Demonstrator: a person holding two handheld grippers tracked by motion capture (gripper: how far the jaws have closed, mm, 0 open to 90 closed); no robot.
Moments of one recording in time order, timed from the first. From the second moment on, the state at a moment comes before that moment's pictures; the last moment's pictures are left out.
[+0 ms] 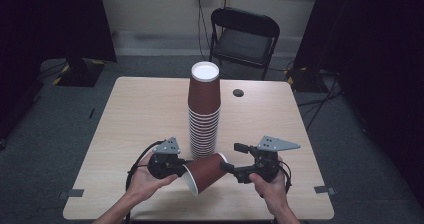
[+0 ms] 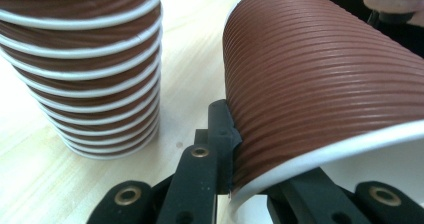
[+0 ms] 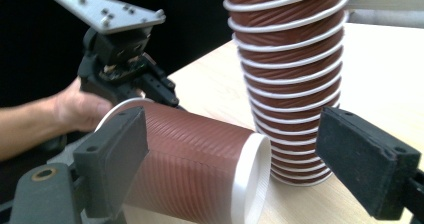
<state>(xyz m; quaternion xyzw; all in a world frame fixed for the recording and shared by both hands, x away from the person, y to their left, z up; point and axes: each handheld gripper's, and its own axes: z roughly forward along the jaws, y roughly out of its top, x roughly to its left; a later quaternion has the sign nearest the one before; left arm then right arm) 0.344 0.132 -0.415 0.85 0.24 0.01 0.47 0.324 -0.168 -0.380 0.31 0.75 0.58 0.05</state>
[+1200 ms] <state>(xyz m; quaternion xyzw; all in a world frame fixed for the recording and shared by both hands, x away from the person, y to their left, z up) 0.364 0.115 -0.392 0.90 0.27 -0.07 0.34 0.302 -0.108 -0.393 0.06 0.89 0.42 0.16</state>
